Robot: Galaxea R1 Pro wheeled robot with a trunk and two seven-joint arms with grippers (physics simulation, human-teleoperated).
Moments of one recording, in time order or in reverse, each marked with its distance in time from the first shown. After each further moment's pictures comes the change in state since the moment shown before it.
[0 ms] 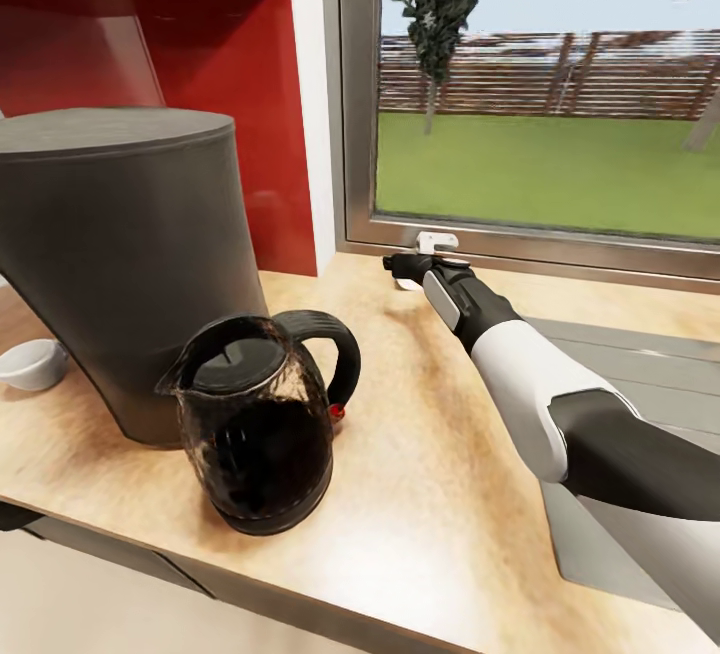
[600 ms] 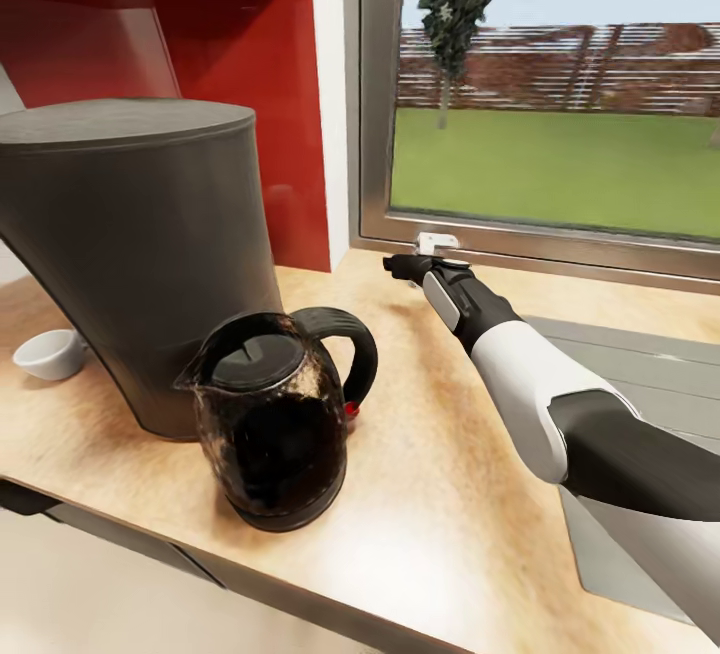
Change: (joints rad) left arm 0.000 0.000 0.000 0.000 0.000 0.000 0.000; right arm 0.001 0.000 0.001 0.002 -0.003 0.000 -0.001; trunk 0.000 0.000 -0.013
